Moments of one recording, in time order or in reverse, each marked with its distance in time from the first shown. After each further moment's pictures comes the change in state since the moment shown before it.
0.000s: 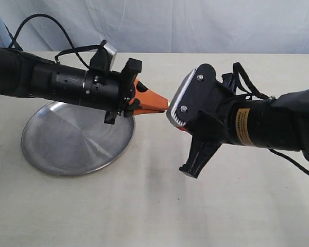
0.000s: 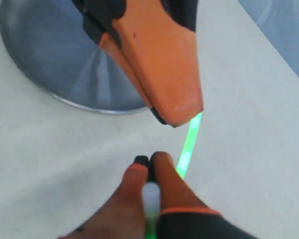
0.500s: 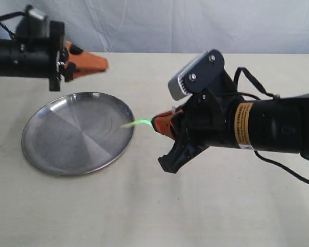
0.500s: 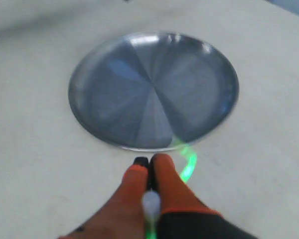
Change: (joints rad) left arm 0.331 -0.087 0.001 0.034 0.127 0.050; right arm -0.003 -0.004 0.012 0.360 -0.202 0.012
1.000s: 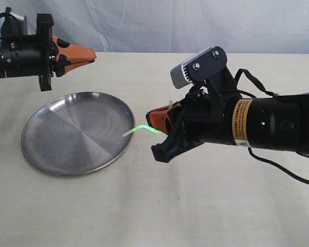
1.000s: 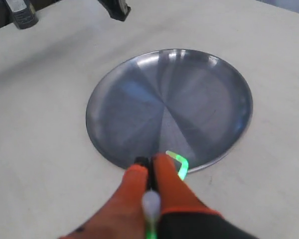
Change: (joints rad) left arm 0.045 -0.022 0.064 -0.120 -0.046 0.038; right arm 0.000 0.005 -0.005 0.146 -0.055 -0.005
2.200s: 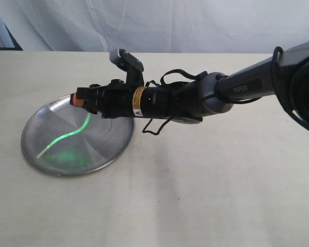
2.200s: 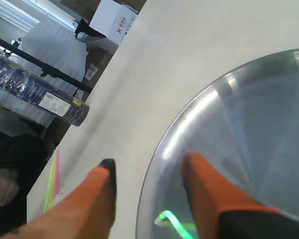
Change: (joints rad) left arm 0.355 -0.358 0.000 0.060 0.098 0.163; right arm 0.007 0.824 -0.658 0.198 -0.366 0.373
